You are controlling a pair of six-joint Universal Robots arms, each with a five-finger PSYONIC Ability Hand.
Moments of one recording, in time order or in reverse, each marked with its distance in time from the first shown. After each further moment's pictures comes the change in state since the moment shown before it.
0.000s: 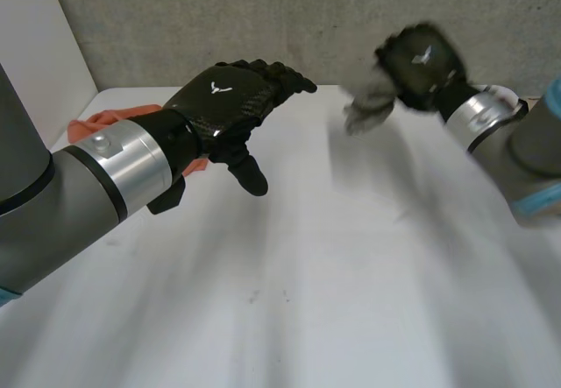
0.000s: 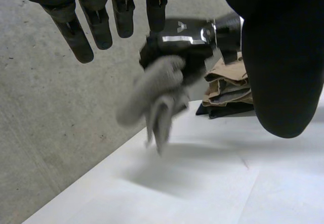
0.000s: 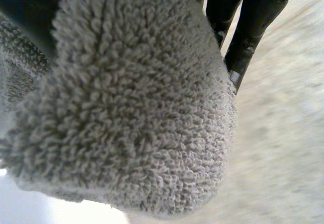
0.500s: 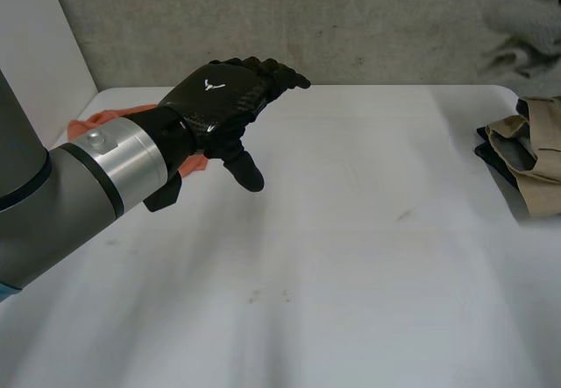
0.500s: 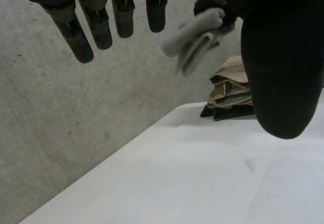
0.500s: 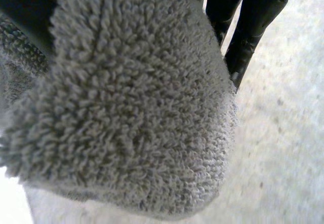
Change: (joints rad) left arm 0.016 0.000 -0.005 0.012 0.001 -0.023; right arm -0.508 0.110 -0.171 -0.399 -0.327 0.464; left_hand 0.002 0.000 0.000 0.000 0.000; right_hand 0.000 0.000 0.000 0.005 0.000
